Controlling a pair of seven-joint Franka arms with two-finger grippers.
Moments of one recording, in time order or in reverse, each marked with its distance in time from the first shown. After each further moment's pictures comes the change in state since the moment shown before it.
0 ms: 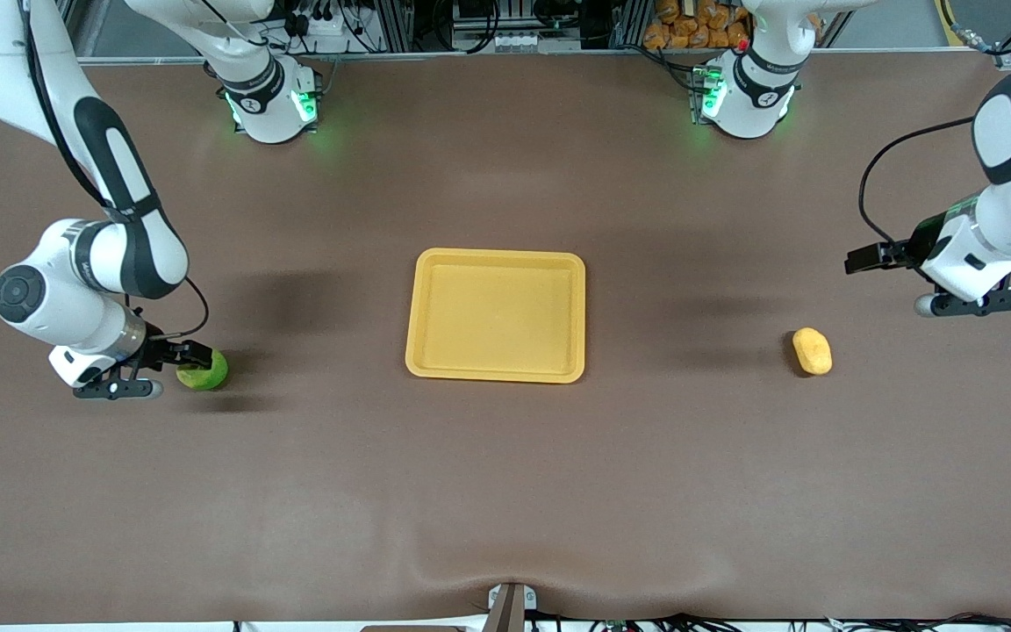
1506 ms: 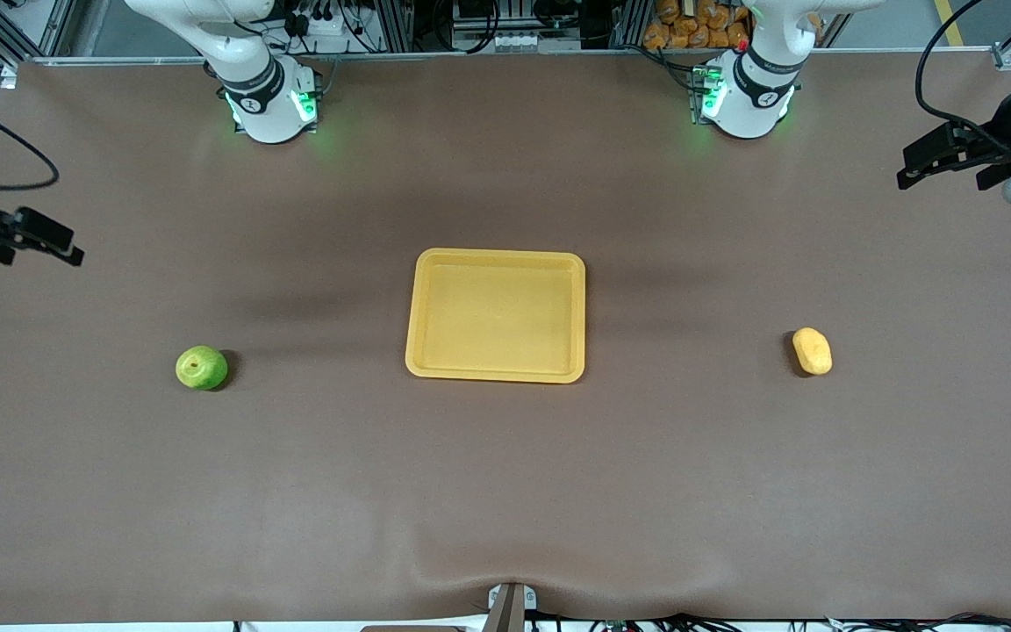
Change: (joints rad) left arm -0.087 -0.128 0.001 0.358 0.000 -0.393 0.030; right arm 0.005 -0.458 -0.008 0.277 -0.001 -0.731 0.086
